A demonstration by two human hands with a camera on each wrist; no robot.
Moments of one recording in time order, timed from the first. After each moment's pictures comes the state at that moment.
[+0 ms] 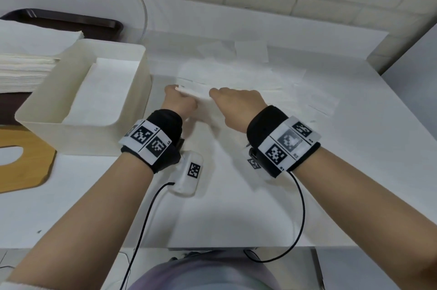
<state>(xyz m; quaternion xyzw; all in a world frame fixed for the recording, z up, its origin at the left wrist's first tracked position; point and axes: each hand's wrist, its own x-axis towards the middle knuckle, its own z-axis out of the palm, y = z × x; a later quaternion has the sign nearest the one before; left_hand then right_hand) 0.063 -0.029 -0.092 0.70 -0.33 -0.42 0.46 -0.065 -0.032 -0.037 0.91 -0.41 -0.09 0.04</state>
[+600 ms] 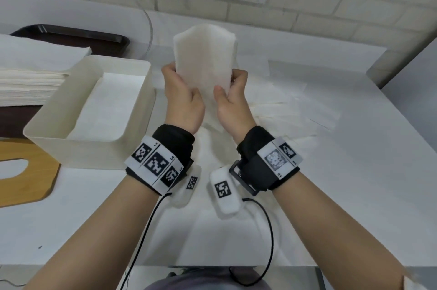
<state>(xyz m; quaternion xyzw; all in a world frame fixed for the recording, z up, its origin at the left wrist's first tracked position) 0.052 -0.018 -0.064 0.59 -0.46 -0.21 0.63 -0.040 -0.038 -0.049 0.66 -0.40 0.42 -0.48</state>
